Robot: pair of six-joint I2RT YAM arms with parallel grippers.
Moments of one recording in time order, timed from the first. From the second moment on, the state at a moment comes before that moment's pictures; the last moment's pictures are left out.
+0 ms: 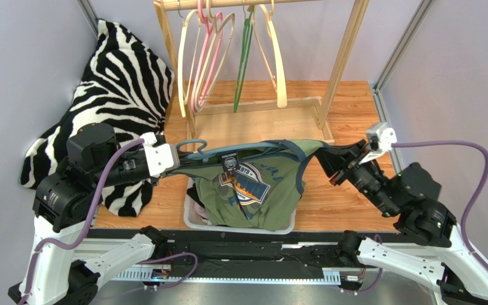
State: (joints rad) left arm -0.56 0.89 1.64 -1.10 0.57 0.61; right arm 1.01 0.57 1.13 -0.44 0.28 0.17
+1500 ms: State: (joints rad) left arm -0.62 0.96 1.59 -1.17 0.73 0.63; right arm 0.74 0.99 1.49 -0.73 -0.63 -0.24
